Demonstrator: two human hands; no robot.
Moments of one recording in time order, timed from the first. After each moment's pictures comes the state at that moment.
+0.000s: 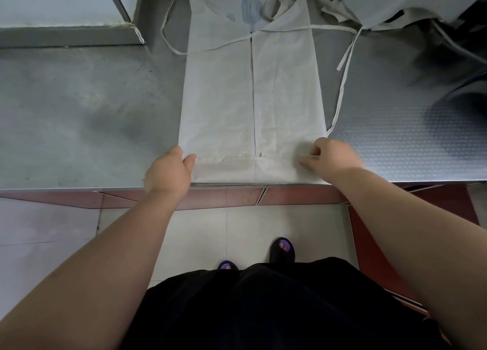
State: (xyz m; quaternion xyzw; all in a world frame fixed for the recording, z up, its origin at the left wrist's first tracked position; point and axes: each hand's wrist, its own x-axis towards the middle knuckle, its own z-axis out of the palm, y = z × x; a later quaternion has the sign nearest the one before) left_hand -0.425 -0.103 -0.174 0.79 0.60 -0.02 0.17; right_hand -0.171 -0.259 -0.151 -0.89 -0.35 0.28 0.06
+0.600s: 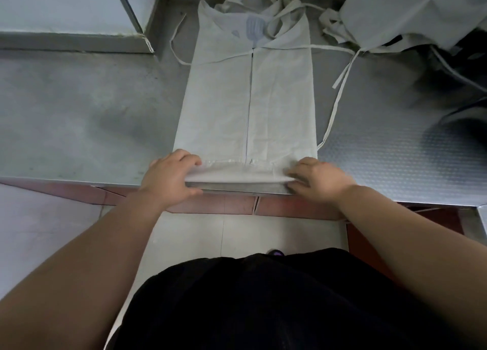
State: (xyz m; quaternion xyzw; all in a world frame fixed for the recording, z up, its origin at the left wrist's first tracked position) left_hand -0.427 -0.114 -0.156 0.90 0.41 -0.06 0.16; right_hand -0.160 -0.278 -0.145 -0.75 -0.60 0.27 -0.01
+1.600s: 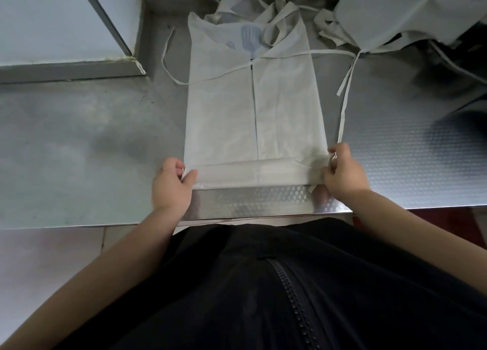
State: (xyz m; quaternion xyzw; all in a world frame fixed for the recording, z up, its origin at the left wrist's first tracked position) left_hand -0.409 -0.071 -0.171 0.71 0.62 0.13 0.31; right_hand -0.151 -0.250 -0.154 -0.90 -0.27 0.26 0.22
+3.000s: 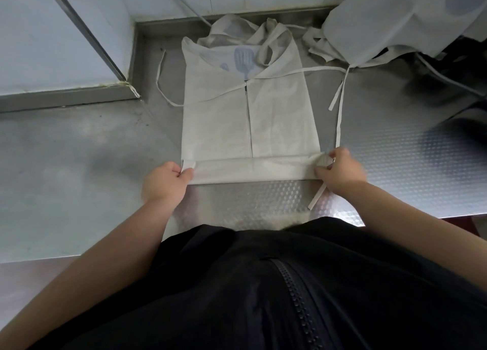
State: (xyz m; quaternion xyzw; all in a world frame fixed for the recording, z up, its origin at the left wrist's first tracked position) left_hand -0.383 -0.020 -0.160 0.74 0.62 0.03 0.26; right_hand -0.123 -0.219 -0.150 -0.93 -0.20 0.28 0.16
